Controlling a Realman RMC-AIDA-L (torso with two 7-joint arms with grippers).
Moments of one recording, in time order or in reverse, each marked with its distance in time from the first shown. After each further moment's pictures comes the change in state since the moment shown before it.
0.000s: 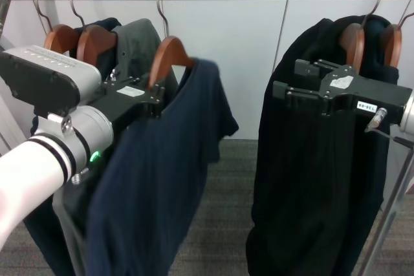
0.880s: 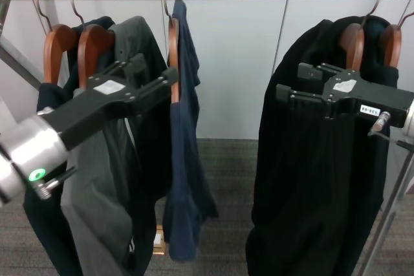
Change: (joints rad) left arm 0.105 0.018 -0.252 -0.105 -0.009 0.734 -0.079; right arm -0.013 -0.001 0.000 0.000 0.000 0.000 0.000
